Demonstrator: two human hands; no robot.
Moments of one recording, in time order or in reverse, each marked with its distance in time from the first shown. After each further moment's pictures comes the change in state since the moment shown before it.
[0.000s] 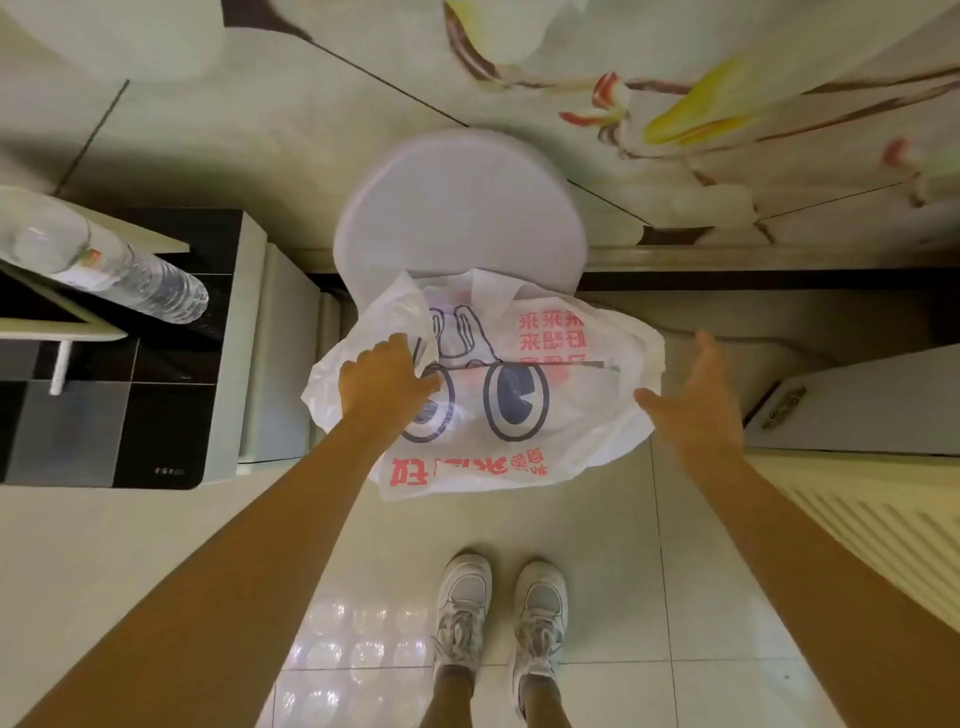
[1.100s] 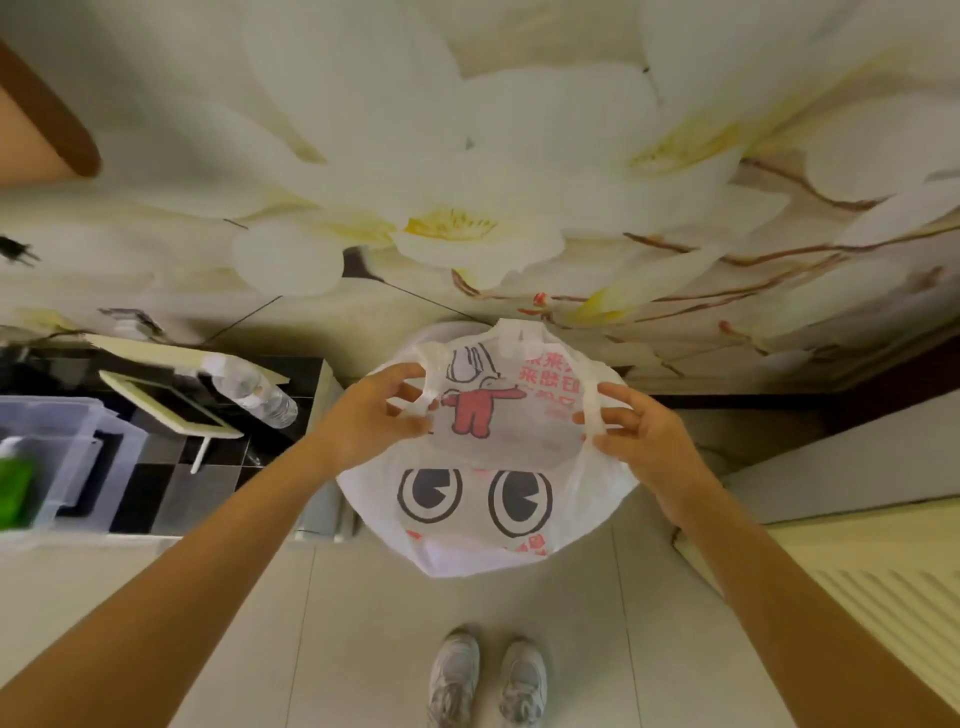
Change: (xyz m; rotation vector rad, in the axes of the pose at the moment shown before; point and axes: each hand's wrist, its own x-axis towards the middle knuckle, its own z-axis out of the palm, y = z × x) left_hand -0.167 0.060 -0.251 -0.533 -0.126 0.328; right_hand -0.138 -0.120 -0.176 0.367 -0.338 -0.233
